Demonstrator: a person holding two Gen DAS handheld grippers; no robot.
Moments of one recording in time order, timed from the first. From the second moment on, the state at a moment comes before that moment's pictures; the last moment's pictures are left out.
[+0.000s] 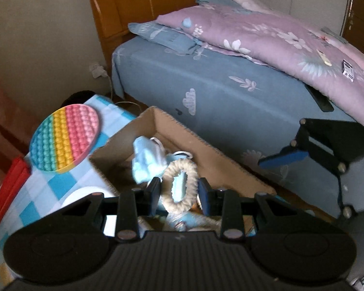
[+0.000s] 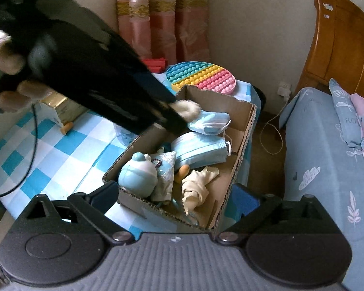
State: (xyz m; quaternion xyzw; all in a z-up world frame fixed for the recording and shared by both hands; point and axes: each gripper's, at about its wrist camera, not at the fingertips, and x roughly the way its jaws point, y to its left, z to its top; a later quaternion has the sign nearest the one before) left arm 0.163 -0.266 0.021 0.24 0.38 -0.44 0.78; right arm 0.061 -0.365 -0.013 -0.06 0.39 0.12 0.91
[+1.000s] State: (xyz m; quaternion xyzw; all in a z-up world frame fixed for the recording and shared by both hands) left arm 0.109 -0.166 0.037 0.20 0.36 -0.25 0.88; right arm 0.034 -0.331 -0.002 -0.07 0.37 0.16 0.91
